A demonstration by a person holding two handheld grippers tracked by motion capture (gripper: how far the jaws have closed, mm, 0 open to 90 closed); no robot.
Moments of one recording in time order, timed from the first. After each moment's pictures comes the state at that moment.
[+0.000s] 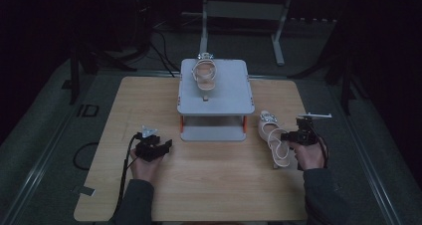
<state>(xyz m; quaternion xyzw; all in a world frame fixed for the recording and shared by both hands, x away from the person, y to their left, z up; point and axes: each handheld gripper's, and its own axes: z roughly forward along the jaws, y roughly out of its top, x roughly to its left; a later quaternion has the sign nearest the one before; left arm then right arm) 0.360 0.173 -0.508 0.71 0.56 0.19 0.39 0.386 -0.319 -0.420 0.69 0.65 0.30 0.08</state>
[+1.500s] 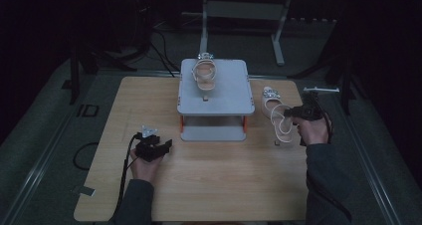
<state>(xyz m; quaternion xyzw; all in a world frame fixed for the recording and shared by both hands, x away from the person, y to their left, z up) 0.360 0.173 -0.508 0.71 0.56 0.19 0.39 0.427 -0.318 -0.357 0.69 0.64 0.33 0.10</state>
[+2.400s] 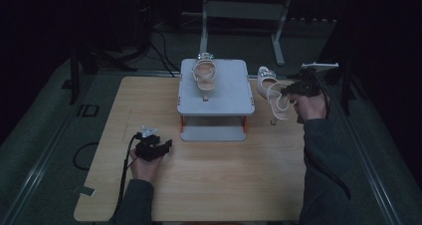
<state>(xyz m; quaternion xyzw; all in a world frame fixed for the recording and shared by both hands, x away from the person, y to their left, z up) 0.360 0.173 -0.508 0.71 0.56 0.19 0.39 0.467 -0.302 -0.303 0.69 0.63 0.35 0.08</state>
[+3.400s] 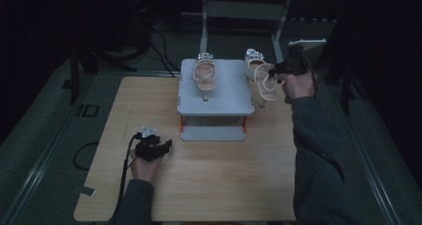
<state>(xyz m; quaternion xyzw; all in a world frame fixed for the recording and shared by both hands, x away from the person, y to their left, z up) 0.360 0.174 -0.508 0.71 0.56 0.18 0.39 0.494 -0.254 -0.255 0.67 0.64 0.35 0.09</state>
